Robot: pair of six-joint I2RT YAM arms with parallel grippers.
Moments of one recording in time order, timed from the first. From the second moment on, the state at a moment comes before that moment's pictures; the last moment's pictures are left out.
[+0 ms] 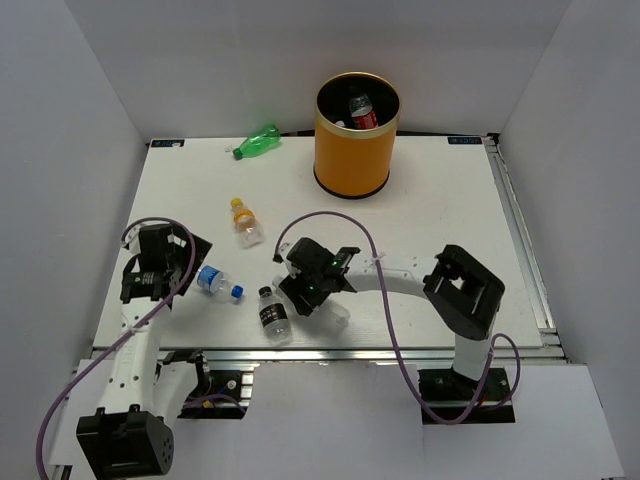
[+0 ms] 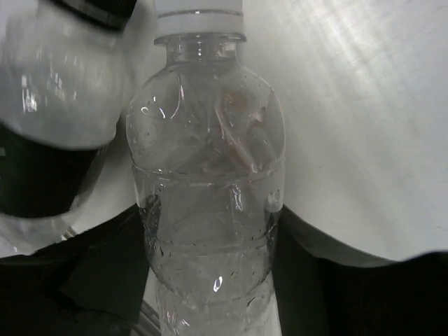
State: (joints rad) left arm 0.08 0.84 0.73 -0.66 -0.07 -0.94; right arm 1.08 1.85 1.19 -0.40 -0.10 0.14
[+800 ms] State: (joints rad) left arm 0.08 0.97 0.74 -0.69 -0.10 -0.94; right arm 0.46 1.95 2.07 0.12 0.02 0.07
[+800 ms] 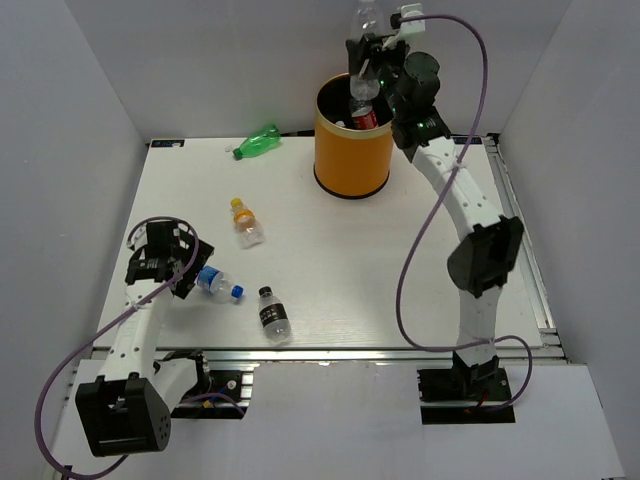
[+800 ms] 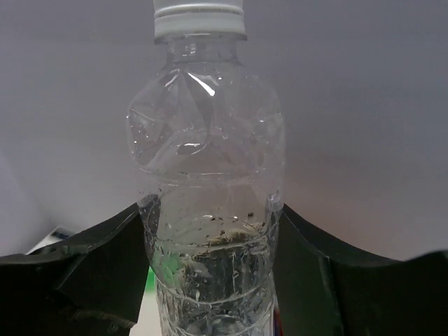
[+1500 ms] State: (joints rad) left arm 0.08 1.05 0.77 -0.70 -0.10 -0.93; right arm 0.41 2.10 2.17 0.22 -0.12 0.07
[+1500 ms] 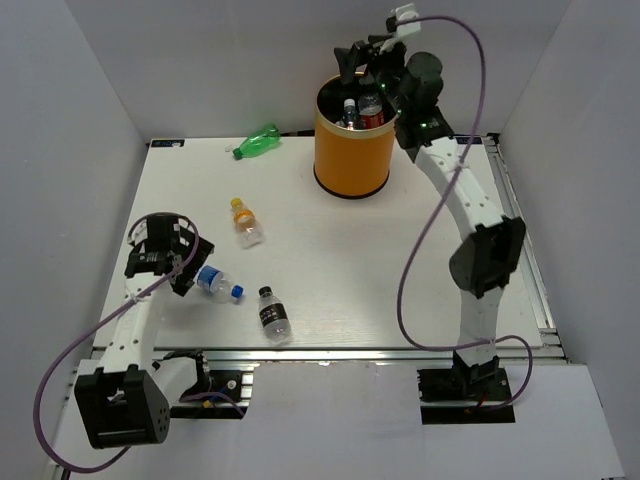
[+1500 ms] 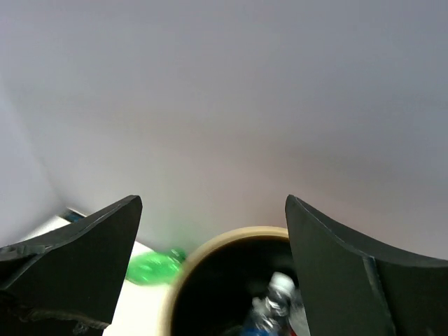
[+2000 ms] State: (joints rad) left arm 0.08 0.84 0.81 -0.80 -0.13 -0.92; right arm 0.95 1.50 1.45 -0.01 -0.11 0.09
